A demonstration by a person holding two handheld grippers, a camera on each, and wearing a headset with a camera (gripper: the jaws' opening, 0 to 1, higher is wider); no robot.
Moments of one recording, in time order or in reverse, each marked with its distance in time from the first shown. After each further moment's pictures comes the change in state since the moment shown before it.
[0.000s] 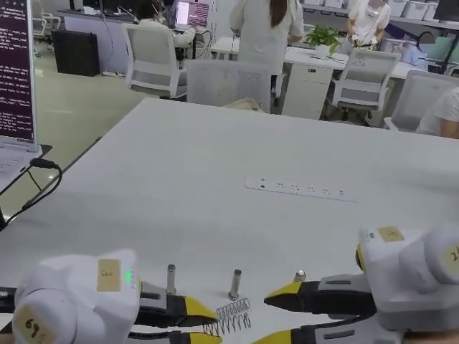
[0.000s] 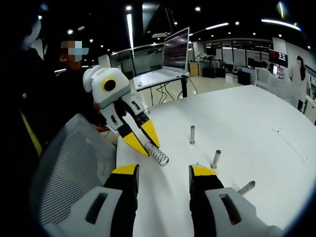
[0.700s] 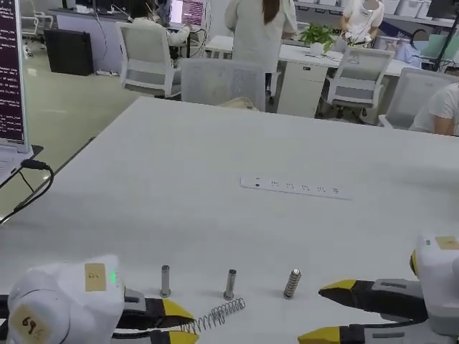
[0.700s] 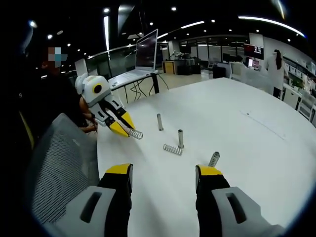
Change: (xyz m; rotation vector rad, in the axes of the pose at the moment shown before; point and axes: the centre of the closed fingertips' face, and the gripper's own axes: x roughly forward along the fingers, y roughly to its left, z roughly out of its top) left arm -0.001 0.018 -0.032 -0.078 0.055 0.055; right arm -0.049 -0.044 -0.029 0.086 -0.008 -0.197
